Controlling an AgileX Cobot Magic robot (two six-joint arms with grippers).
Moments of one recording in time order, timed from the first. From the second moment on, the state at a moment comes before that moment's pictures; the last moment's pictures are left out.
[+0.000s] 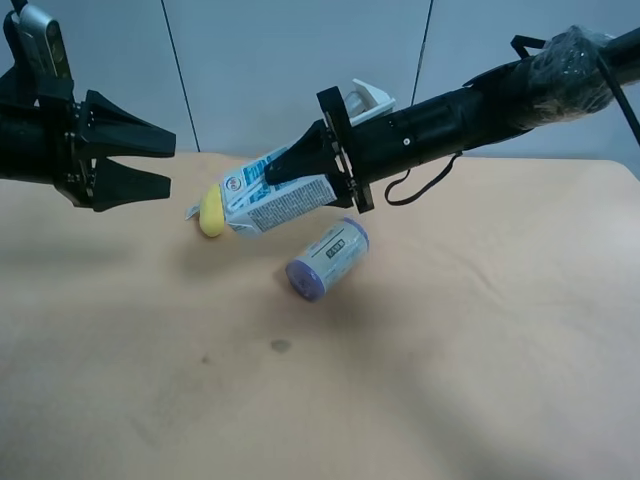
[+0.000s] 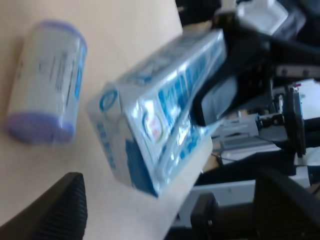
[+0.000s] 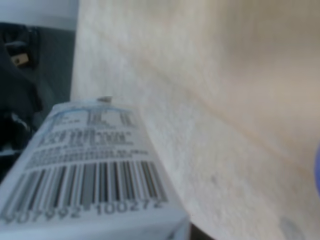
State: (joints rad) left arm 0.16 1.64 -0.85 -1.39 1.20 1.12; right arm 0.30 2.01 -1.26 1.45 1.17 -0.82
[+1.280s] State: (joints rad) left arm 0.12 1.83 -0.93 -1.43 1.20 1.13; right arm 0.30 2.01 -1.26 1.55 1.17 -0.86
